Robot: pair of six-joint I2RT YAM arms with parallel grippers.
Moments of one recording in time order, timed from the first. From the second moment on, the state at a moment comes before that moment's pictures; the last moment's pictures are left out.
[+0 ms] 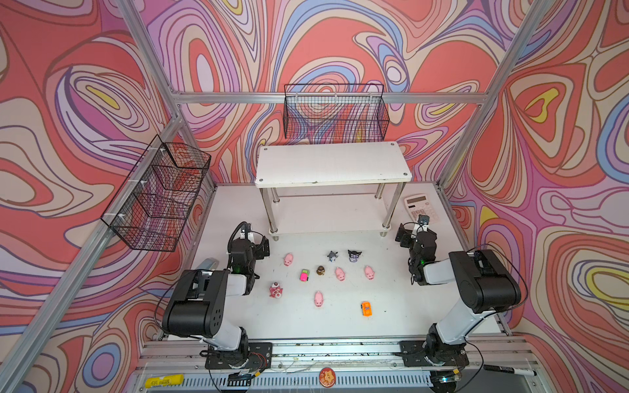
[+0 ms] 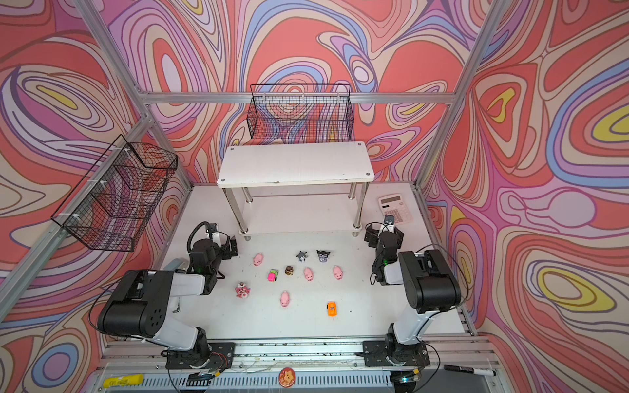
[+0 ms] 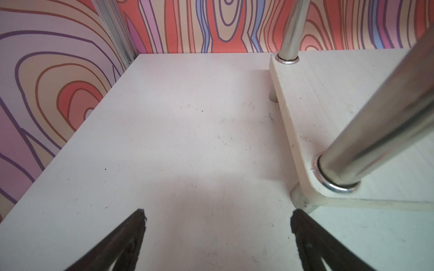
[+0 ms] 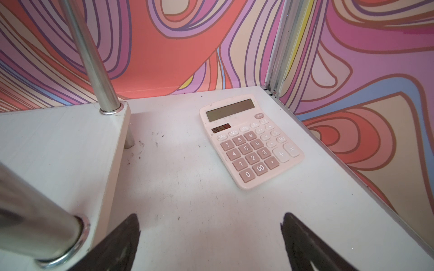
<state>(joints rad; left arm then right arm) -0.03 1.54 0.36 0.79 -0.14 -0.03 0.04 1.71 0.46 1.00 0.25 0.04</state>
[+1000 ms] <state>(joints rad) -0.03 1.46 0.41 0.66 -0.15 -0.03 0.06 1.70 0.44 1.00 0.29 0.04</state>
